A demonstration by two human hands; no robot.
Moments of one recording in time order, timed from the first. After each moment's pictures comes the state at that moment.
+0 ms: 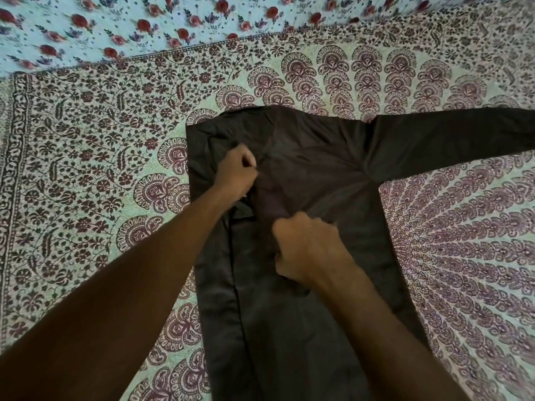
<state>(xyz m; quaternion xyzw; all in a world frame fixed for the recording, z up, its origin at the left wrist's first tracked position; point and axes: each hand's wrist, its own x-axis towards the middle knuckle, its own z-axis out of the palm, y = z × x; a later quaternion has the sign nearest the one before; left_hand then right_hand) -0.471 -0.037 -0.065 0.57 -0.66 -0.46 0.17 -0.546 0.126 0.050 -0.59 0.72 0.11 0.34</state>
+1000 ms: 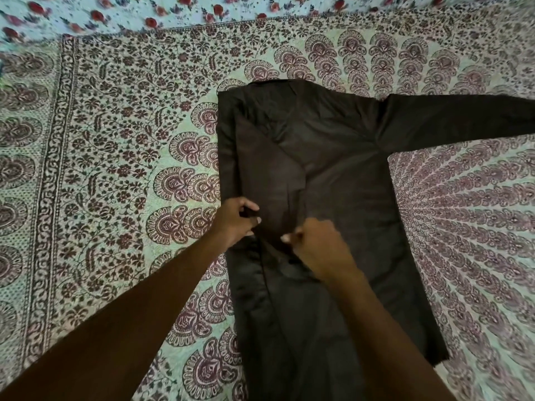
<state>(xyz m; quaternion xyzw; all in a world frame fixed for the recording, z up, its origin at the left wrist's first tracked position) -0.337 0.114 -0.086 0.59 -0.54 -0.59 0.11 -0.484 0.224 0.002 -0.43 0.82 -0.03 0.37</state>
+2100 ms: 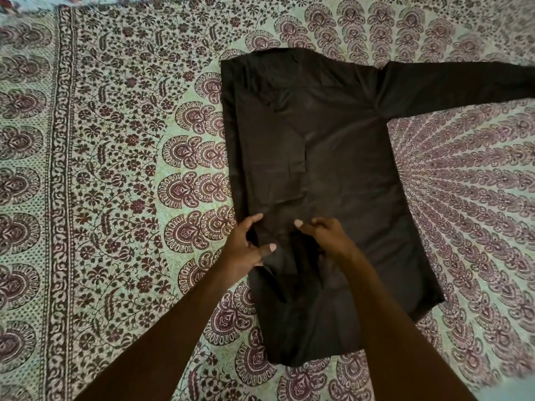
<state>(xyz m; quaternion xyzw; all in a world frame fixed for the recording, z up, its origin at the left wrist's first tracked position) -0.271 0.244 -0.077 0.52 -0.40 -0.74 0.14 -0.469 0.301 -0.076 -0.21 0.77 -0.30 0.53</state>
